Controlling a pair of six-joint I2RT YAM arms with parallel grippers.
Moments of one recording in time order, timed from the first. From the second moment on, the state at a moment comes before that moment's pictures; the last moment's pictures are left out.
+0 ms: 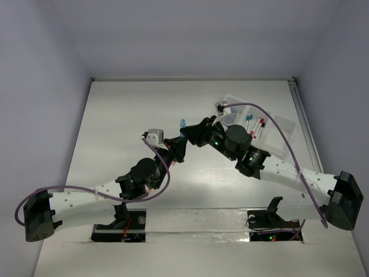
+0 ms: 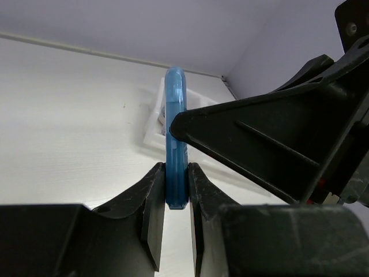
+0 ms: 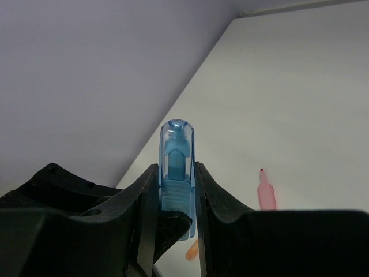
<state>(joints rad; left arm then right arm) -1.17 0.89 0.50 0.53 -0.75 -0.42 0.95 1.20 0.86 0.35 0.11 0.65</state>
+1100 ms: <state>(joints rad) -1.17 0.82 0.40 0.58 -0.57 -0.44 0.99 1.26 1.13 -0.11 0.34 0.57</state>
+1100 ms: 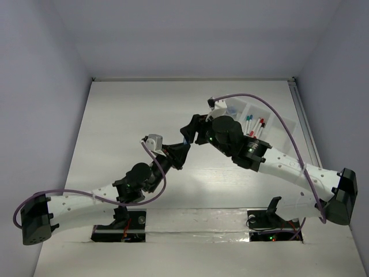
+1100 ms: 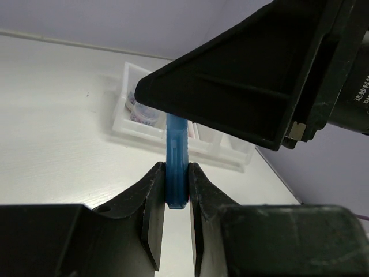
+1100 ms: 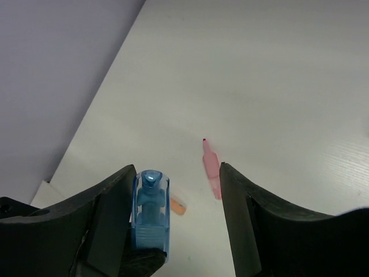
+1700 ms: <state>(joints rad) -1.17 0.86 0.40 0.55 -0.58 -0.41 0.99 1.25 1.02 -0.01 0.28 0.66</state>
